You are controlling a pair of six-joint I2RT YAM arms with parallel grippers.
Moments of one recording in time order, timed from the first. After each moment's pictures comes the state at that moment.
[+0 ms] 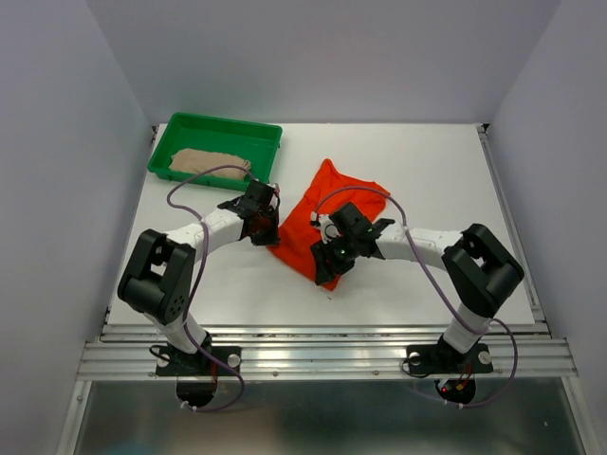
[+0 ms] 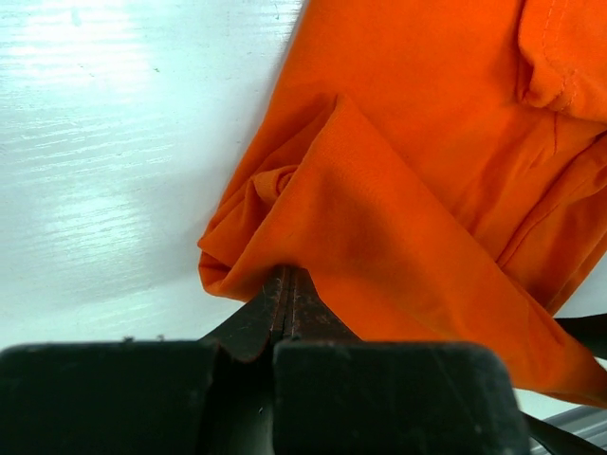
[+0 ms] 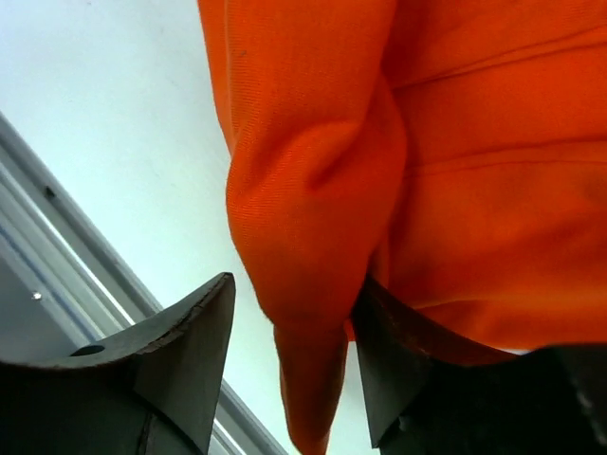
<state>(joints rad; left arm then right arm) -0.47 1.62 0.97 -0.38 0.08 -0.45 0.74 1.72 0.99 -0.30 -0.42 0.22</state>
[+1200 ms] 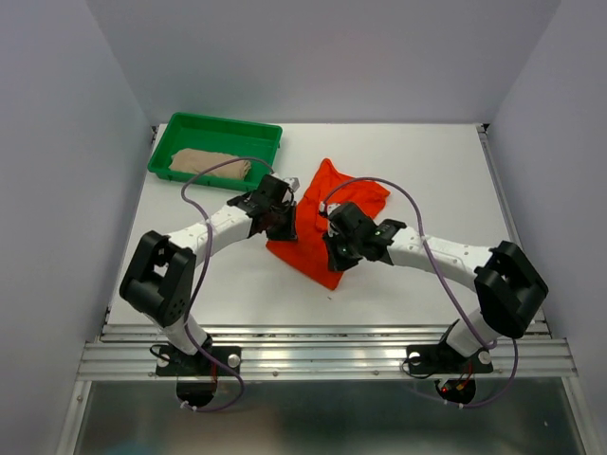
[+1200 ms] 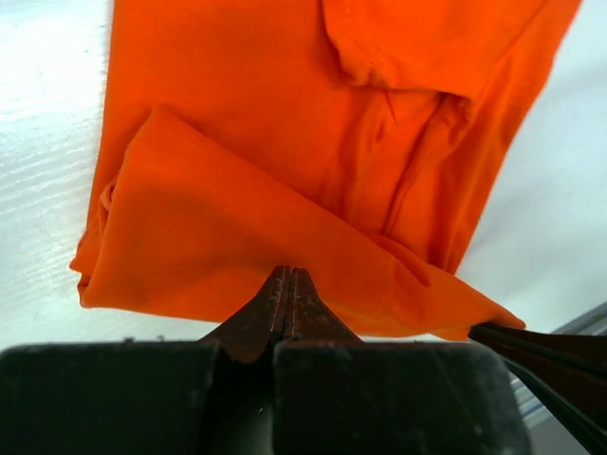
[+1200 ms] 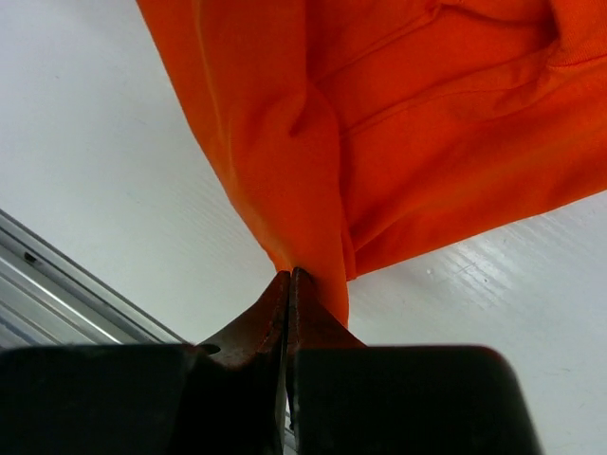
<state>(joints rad) -0.56 1.60 1.05 -0.40 0.18 -0.44 0.82 1.54 1.01 -0.44 -0.10 0.38</state>
